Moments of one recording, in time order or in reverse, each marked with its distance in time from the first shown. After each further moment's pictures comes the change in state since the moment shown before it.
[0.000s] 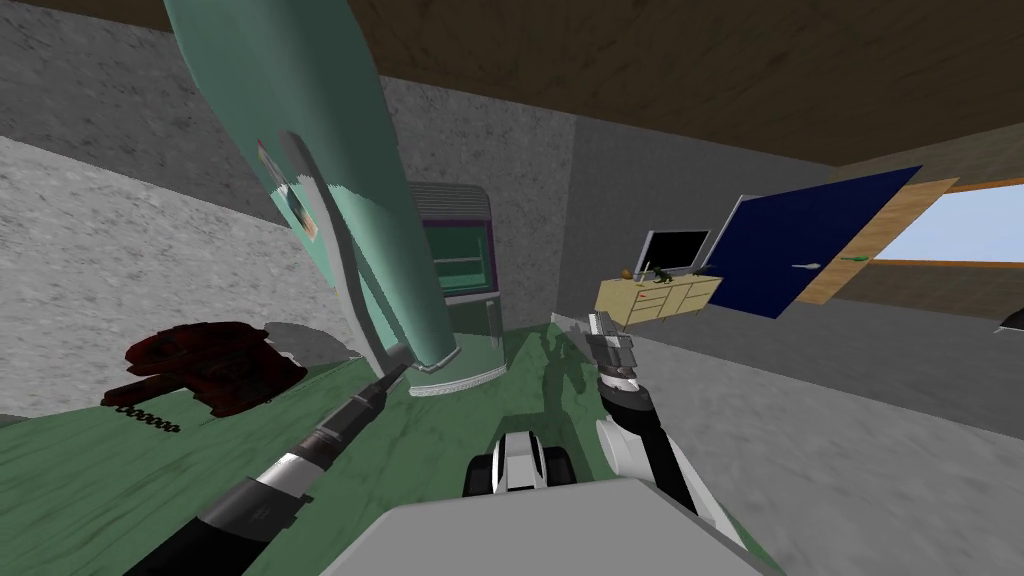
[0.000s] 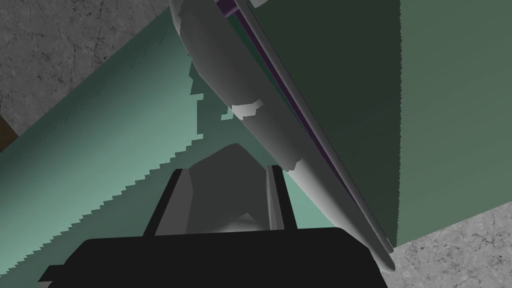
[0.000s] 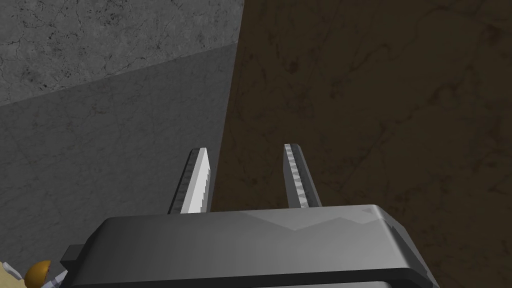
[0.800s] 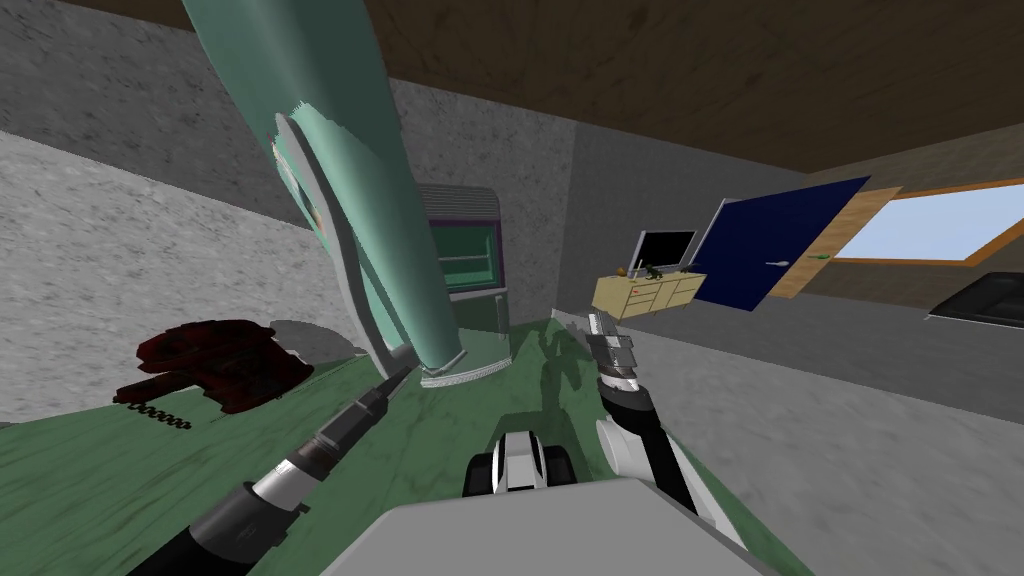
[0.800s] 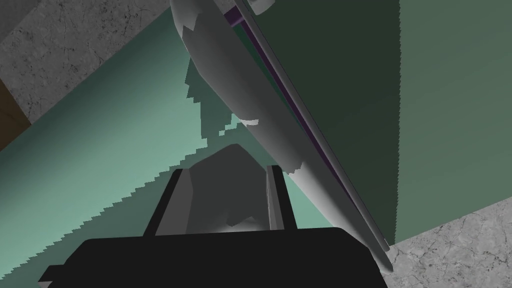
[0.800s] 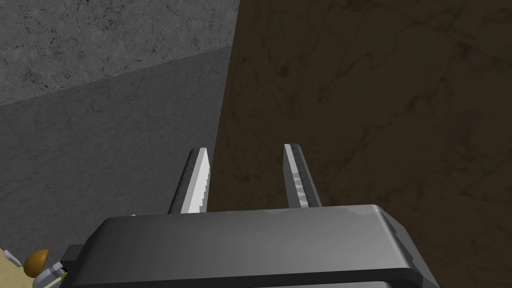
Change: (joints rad) left arm 0.046 0.054 -0.009 -0.013 0.006 -0.074 -0.001; right arm 0.000 0.000 0.000 0.000 0.000 0.000 0.000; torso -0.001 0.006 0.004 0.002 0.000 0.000
